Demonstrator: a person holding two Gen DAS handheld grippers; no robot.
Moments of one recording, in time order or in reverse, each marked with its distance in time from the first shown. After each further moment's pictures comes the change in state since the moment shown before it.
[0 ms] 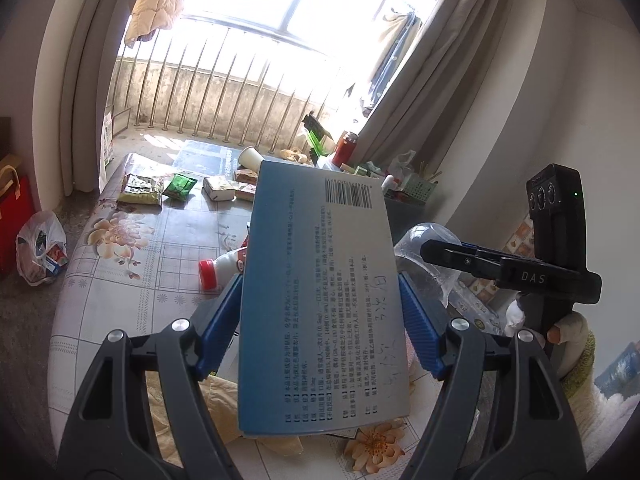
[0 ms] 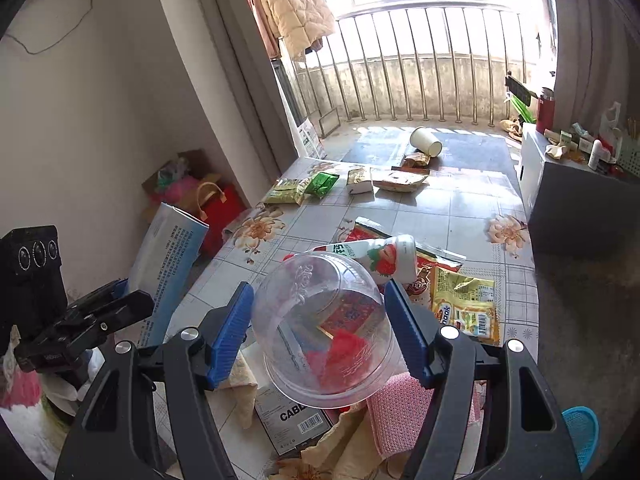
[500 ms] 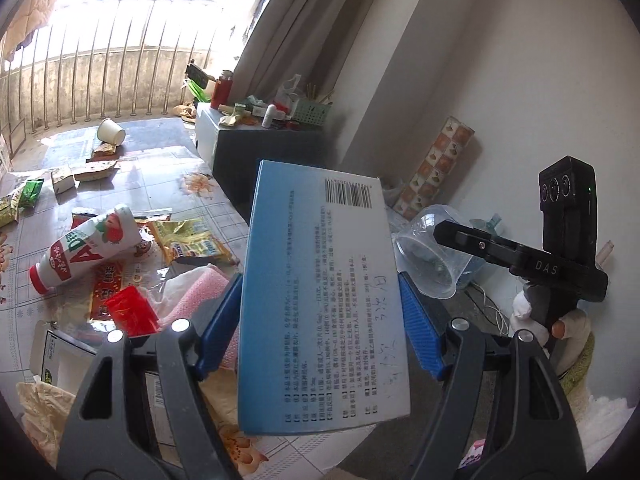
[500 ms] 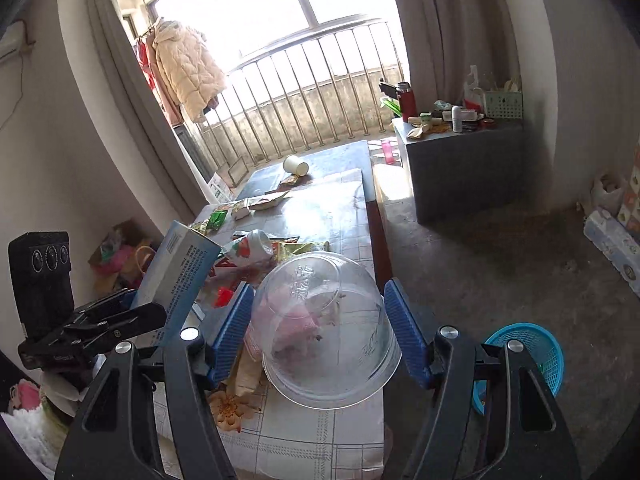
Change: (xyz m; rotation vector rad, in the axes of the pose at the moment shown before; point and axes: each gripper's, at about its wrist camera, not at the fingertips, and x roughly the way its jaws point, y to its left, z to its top) left arm 0.098 -0.186 -0.033 0.228 0.281 -0.302; right arm -0.179 -0.136 -0.110 0.329 -0.154 -0.290
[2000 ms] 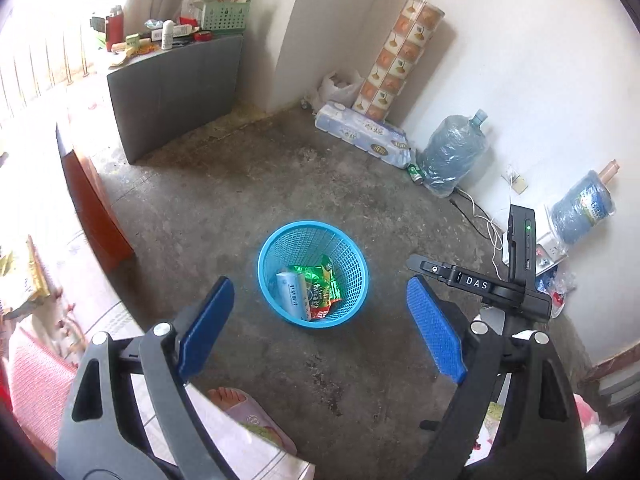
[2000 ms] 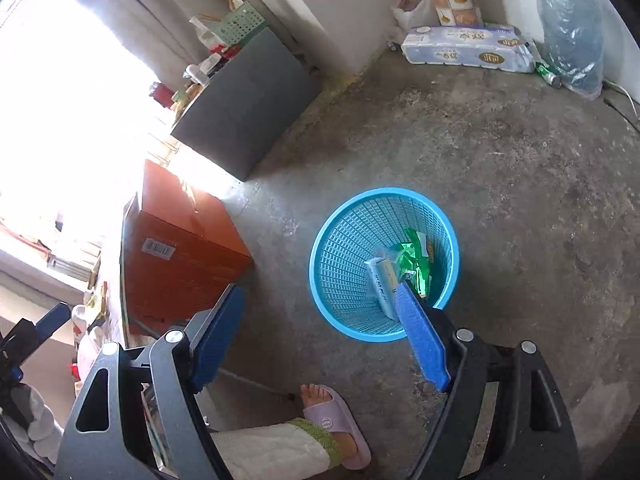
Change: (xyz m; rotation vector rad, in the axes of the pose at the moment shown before) left arm 0.210 -0.120 0.013 0.150 0.324 -0.056; right arm 0.022 -0.266 -0.120 0.556 0.083 -0.244
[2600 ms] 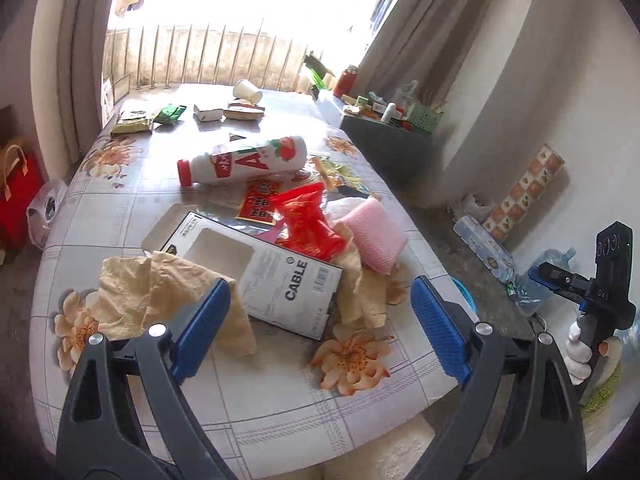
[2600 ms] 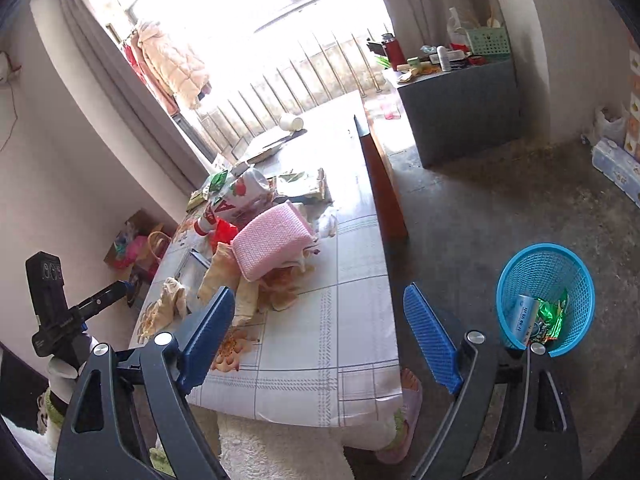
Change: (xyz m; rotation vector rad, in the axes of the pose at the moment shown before) left arm -0.262 0.170 -0.254 -0.474 -0.370 0.398; right arm -0.048 0.257 -0.126 -0.570 0.092 0.344
